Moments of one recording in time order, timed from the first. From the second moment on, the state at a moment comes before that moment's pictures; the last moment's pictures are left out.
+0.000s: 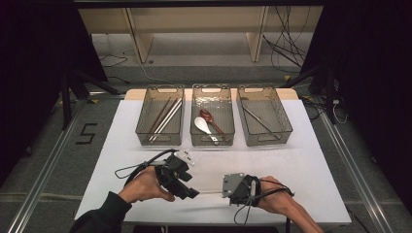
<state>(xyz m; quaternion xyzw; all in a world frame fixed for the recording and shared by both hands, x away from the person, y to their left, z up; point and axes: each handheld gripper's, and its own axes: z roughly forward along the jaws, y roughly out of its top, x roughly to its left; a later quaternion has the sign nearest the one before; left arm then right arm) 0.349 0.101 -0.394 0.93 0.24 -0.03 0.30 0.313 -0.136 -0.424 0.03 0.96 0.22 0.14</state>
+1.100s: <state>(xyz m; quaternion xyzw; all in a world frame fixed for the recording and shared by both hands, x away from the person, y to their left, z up) 0.347 0.175 -0.409 0.85 0.37 0.08 0.37 0.427 -0.234 -0.356 0.29 0.90 0.26 0.21</state>
